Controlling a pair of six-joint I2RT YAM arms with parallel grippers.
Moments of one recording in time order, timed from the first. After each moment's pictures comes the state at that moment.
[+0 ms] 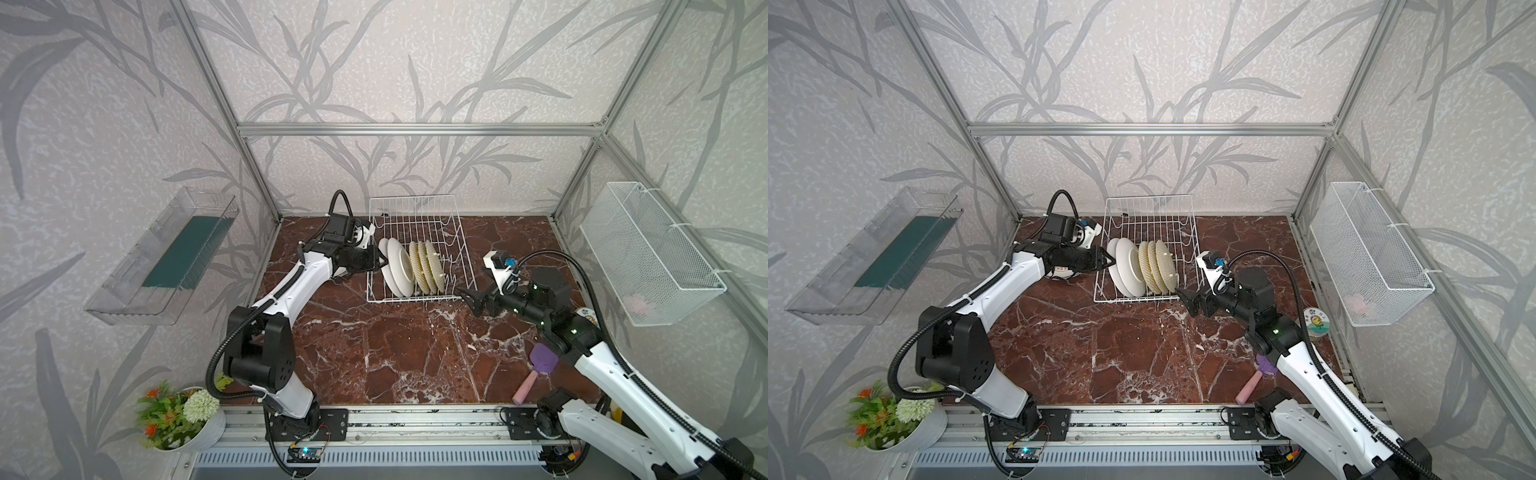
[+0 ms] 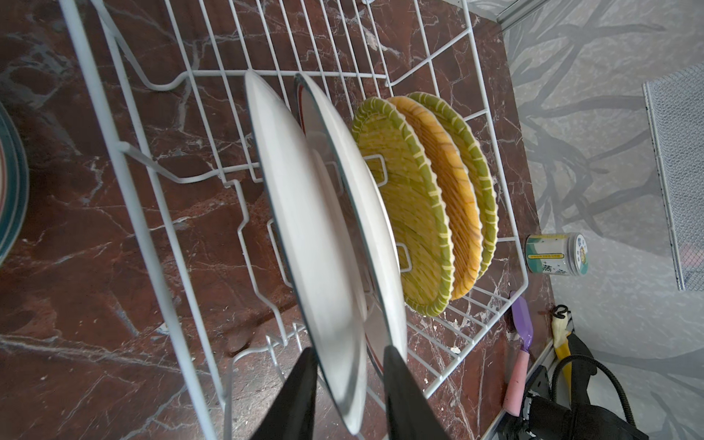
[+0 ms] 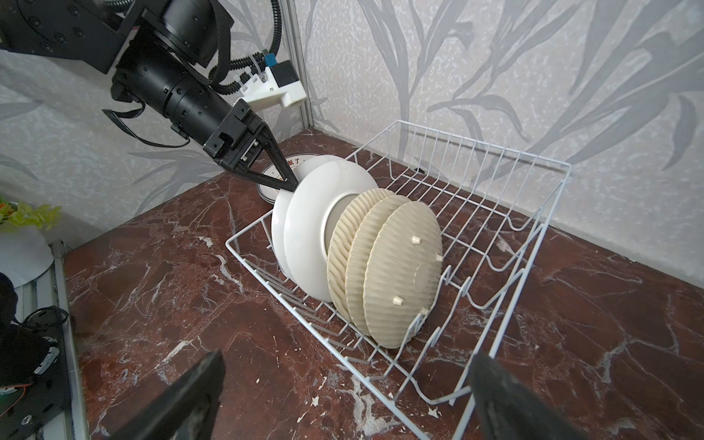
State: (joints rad) left arm -0.24 1.63 1.33 -0.60 0.52 -0.29; right arm 0.47 0.88 0.74 -0.17 -0.33 -0.01
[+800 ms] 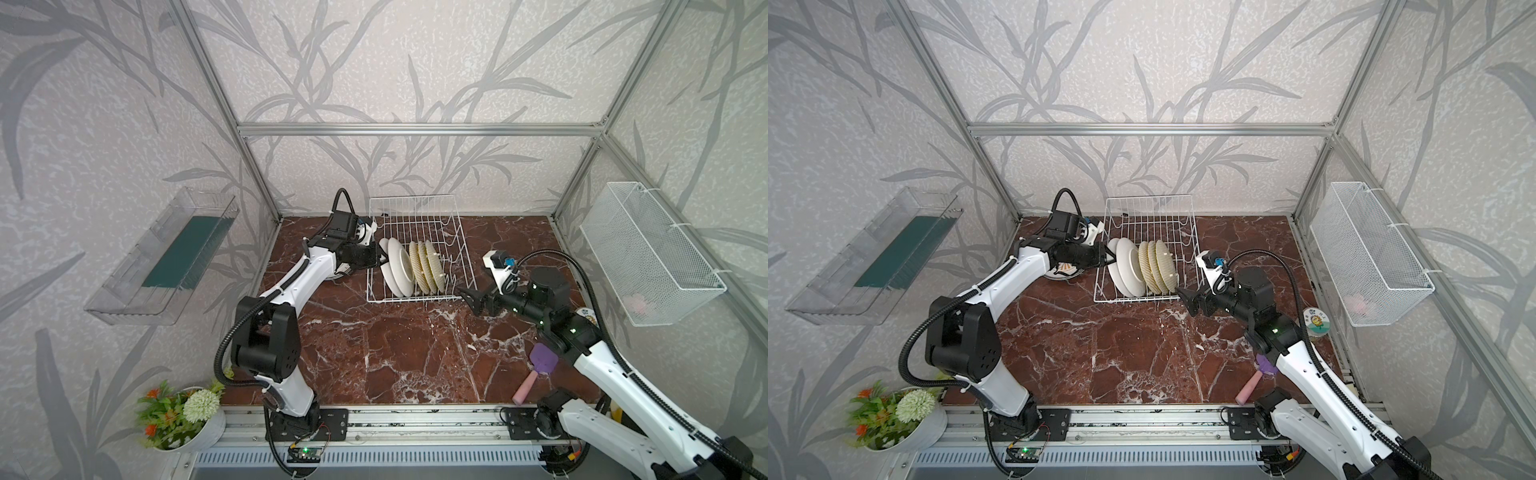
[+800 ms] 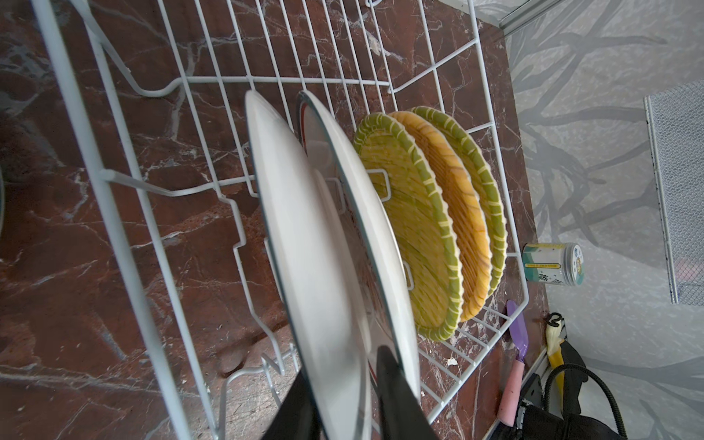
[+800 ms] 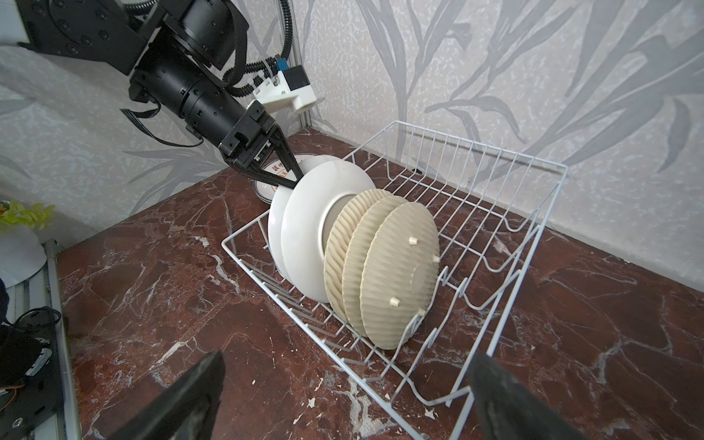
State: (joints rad) left arm -0.24 1.69 1.37 -0.59 0.54 -0.32; right arm 0.47 0.88 0.74 -0.16 -0.32 -0.02
